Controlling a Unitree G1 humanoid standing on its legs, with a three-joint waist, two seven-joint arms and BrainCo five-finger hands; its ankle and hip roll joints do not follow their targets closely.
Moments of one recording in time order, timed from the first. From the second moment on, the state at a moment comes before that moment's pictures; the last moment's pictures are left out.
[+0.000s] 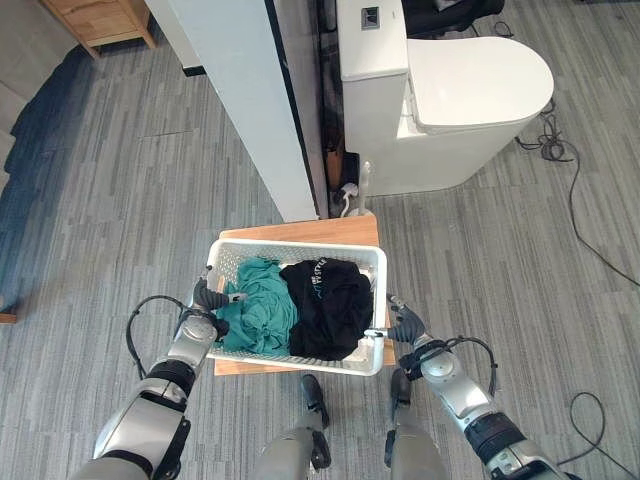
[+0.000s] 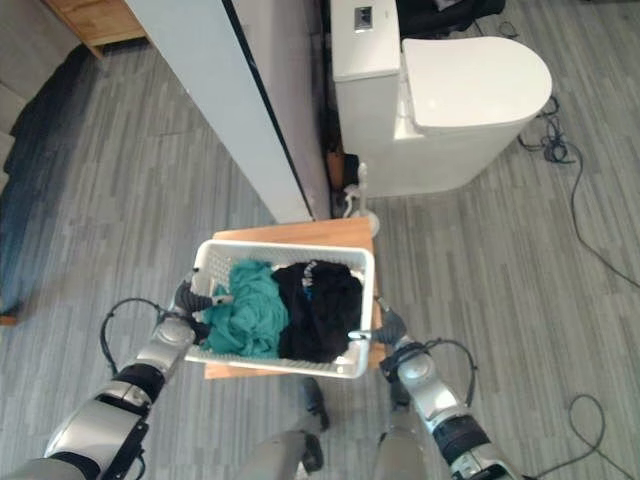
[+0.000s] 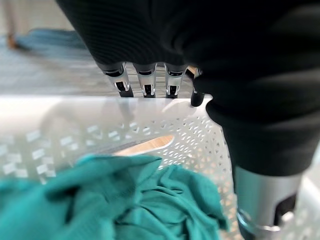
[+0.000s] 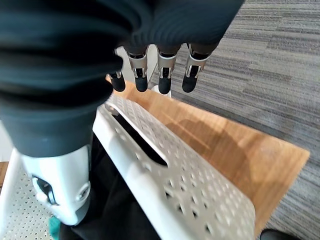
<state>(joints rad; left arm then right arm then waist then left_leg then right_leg) -0.55 0.36 -0.28 1.07 -0.11 -0.06 0.30 -0.21 -0.31 0.36 0.43 -0.05 0.13 -0.11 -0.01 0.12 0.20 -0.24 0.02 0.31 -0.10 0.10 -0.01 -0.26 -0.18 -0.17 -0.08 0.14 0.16</state>
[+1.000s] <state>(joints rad) -0.32 0.23 -0.13 0.73 -0.59 -0.21 0.49 -0.18 -0.32 0.46 0.43 0.18 0.10 -0.28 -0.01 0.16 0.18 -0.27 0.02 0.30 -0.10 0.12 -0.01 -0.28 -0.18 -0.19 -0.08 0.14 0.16</state>
